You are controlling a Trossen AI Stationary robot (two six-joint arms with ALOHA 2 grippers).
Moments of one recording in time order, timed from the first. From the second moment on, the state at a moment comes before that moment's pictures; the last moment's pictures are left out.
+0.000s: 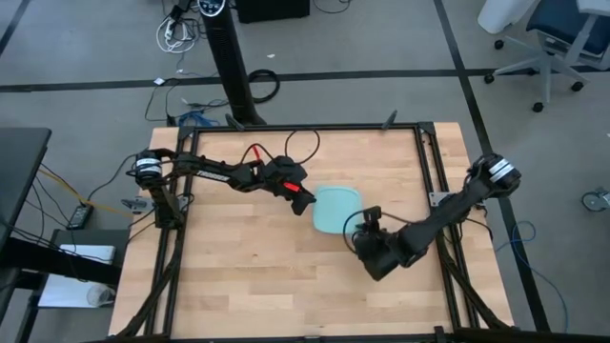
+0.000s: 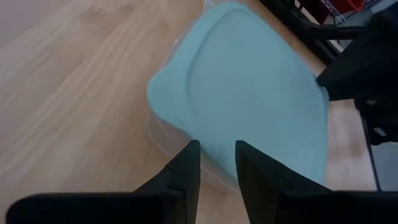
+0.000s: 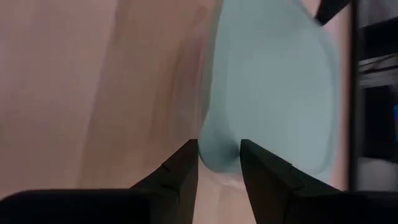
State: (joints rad) left arm 0.21 1.76 0.93 0.24 0.26 -0.53; right arm 0.60 1.57 0.91 -0.69 0.75 0.21
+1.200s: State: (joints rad) left arm 0.21 1.76 0.93 0.28 0.33 -0.53; right arm 0.68 1.63 0.96 -0.95 0.90 0.34
